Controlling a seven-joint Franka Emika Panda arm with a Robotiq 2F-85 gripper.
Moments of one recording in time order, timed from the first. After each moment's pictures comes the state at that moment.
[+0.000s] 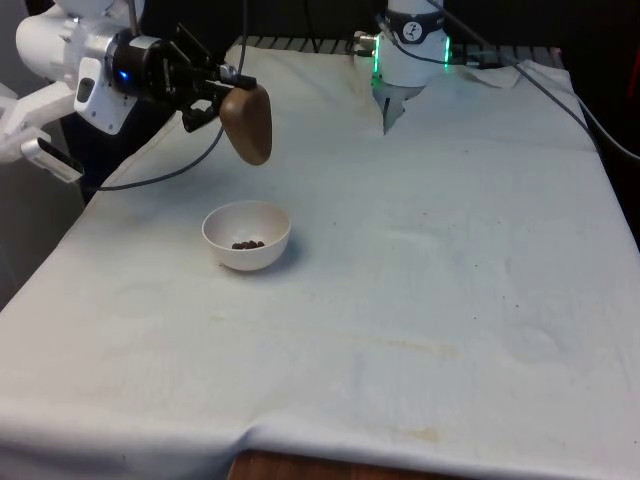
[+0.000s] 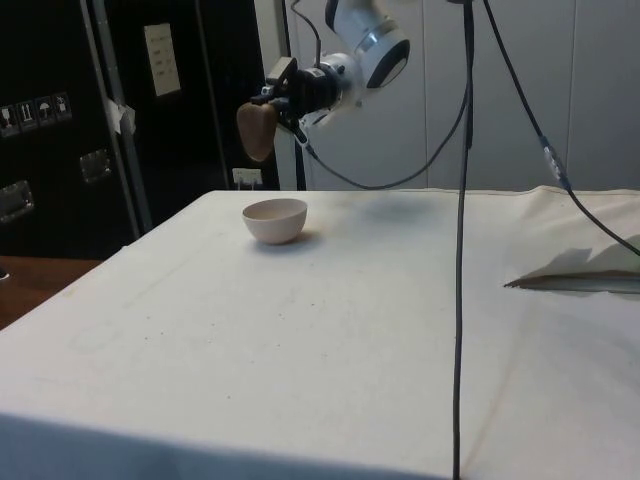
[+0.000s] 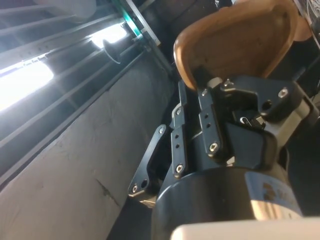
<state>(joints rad) -0.19 1.03 -0.75 -1.40 1.85 0.96 -0.84</state>
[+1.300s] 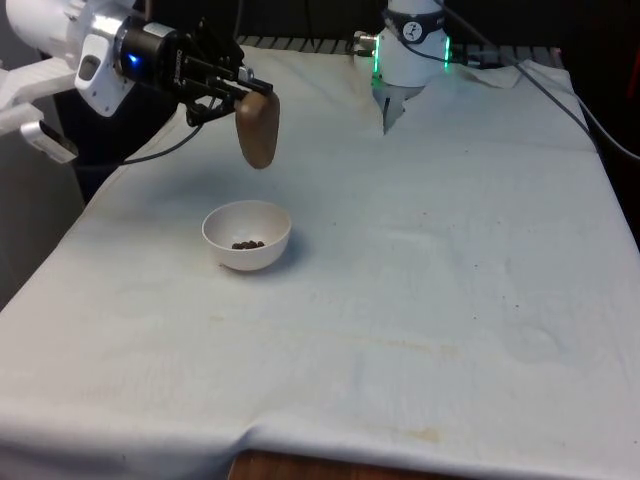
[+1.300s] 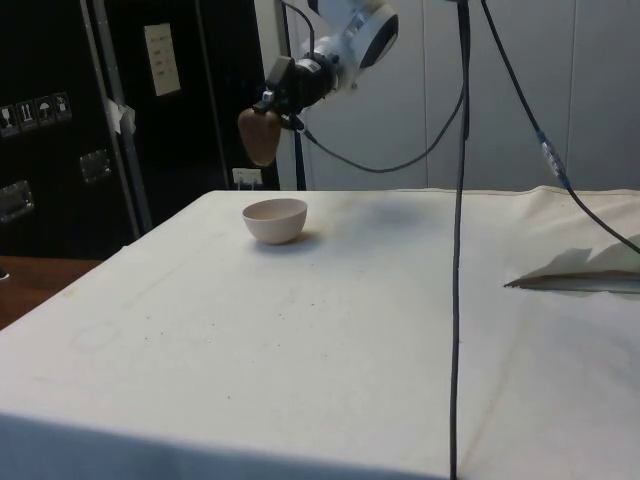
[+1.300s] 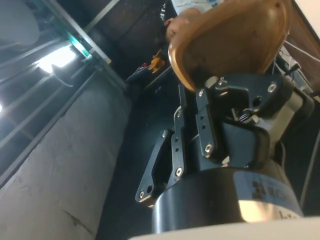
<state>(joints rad) -0.07 1.02 -0.89 -1.40 1.76 0.96 -0.97</state>
